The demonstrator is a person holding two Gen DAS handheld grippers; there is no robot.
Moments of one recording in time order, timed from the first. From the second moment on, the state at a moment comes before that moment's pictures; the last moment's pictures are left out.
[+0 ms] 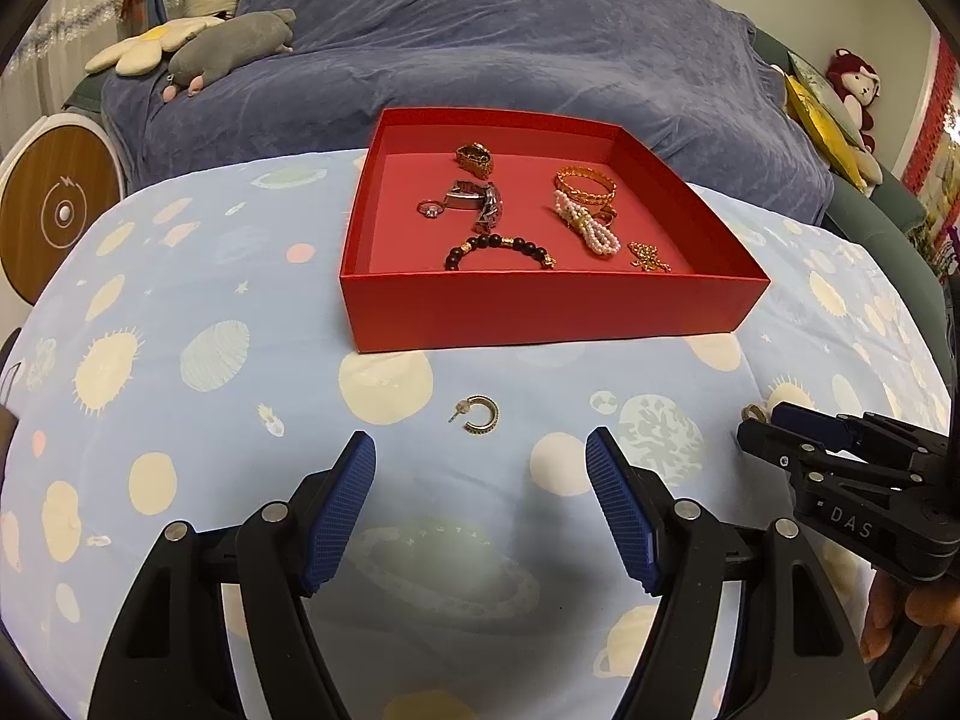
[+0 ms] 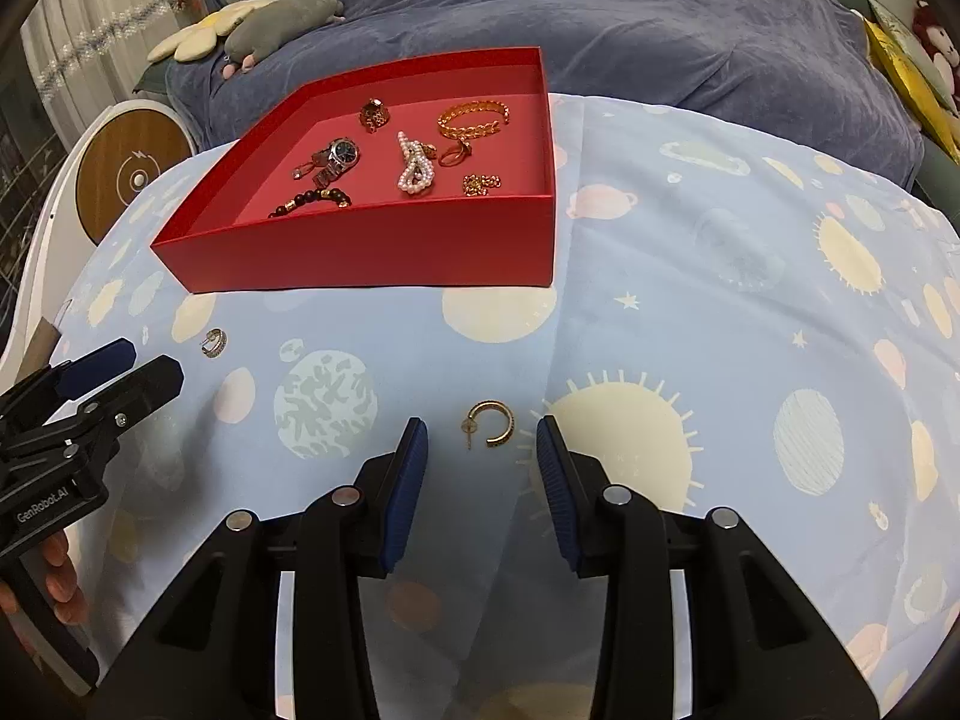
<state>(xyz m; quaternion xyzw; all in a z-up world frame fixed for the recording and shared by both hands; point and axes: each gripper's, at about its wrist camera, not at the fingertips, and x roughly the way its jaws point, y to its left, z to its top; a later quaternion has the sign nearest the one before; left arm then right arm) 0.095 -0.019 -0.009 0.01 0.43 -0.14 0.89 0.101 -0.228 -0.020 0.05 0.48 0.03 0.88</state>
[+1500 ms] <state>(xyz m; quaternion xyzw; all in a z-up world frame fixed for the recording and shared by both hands) 0.117 -0.032 -0.030 0.04 0.43 -0.13 0.89 0.098 -0.212 -0.006 0.06 0.47 0.07 0.88</state>
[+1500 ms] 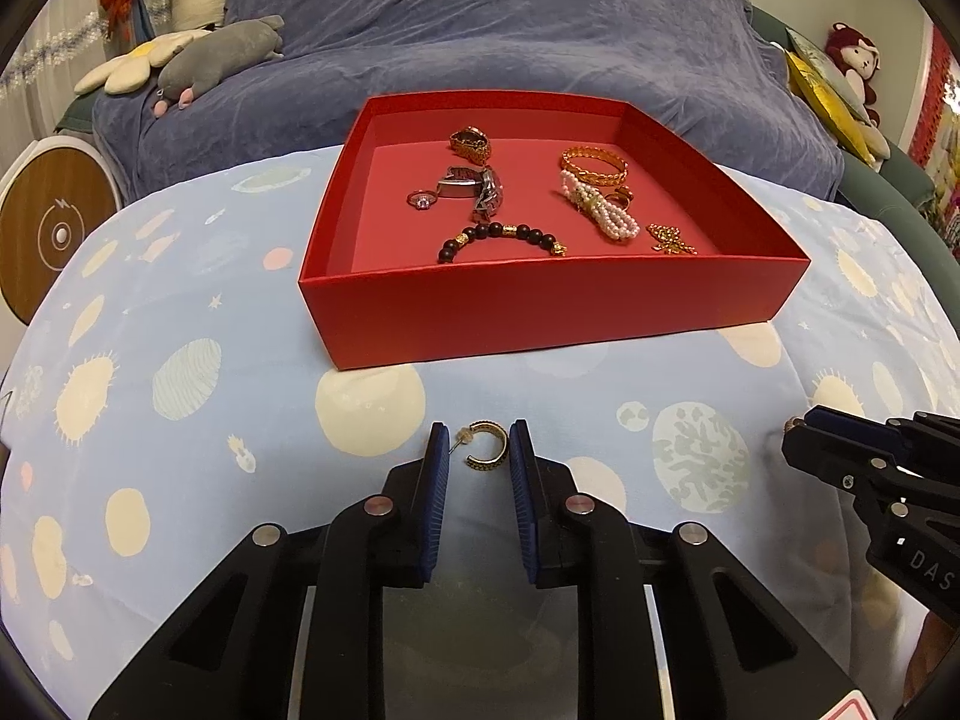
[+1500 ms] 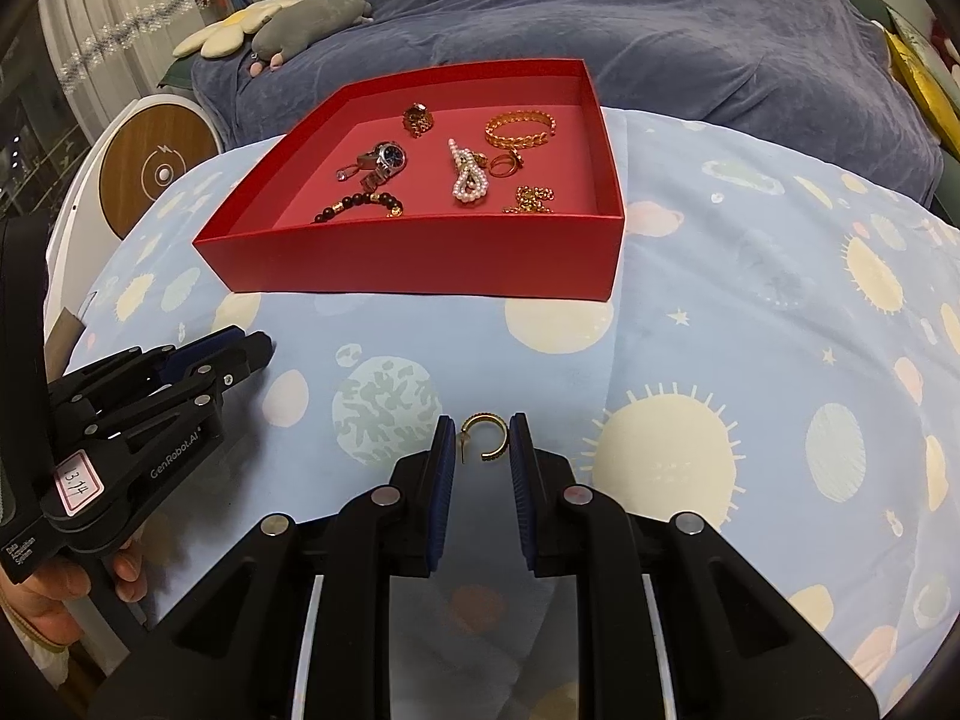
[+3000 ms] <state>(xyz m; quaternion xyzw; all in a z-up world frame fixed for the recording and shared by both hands) 0.310 -0.069 0.010 0.00 0.43 -0.15 0.89 0.305 -0.224 0.008 0.10 0.47 0.06 0.88</state>
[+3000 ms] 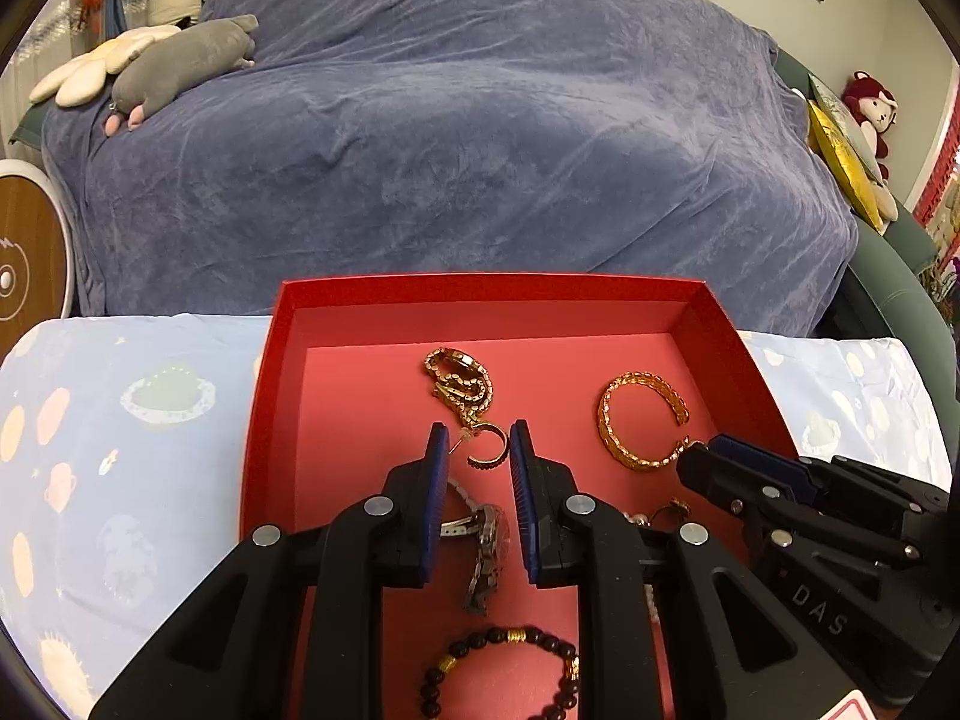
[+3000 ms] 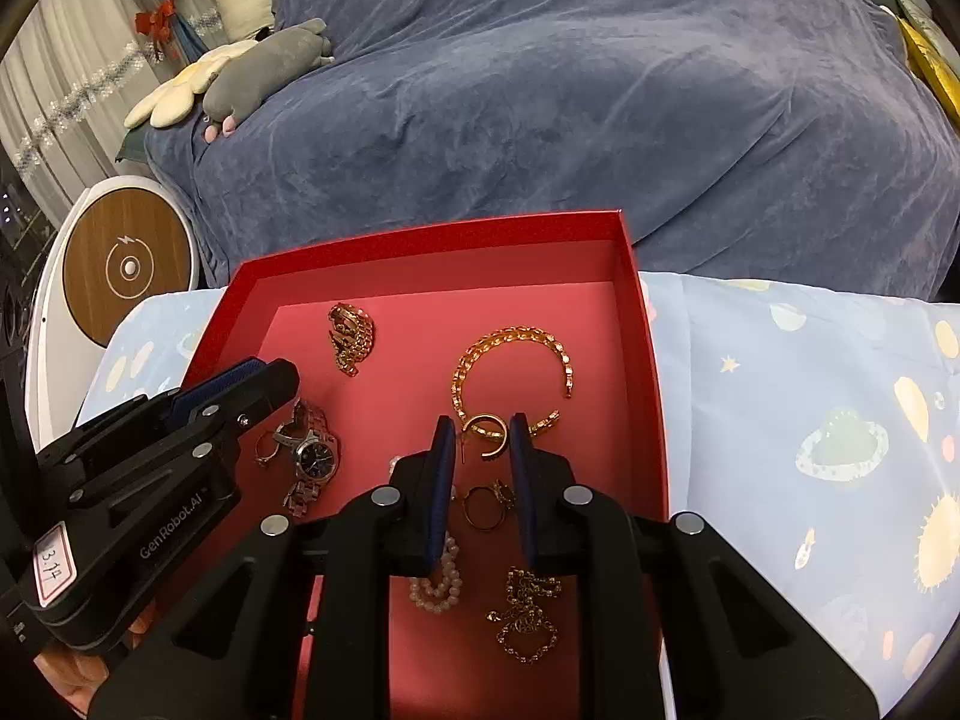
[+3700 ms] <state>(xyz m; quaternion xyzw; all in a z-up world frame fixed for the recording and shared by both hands) 0.232 -0.022 0.067 -0.04 0.40 -0.13 0.91 0.201 -0.251 0.090 0.12 0.40 0.06 0.91</state>
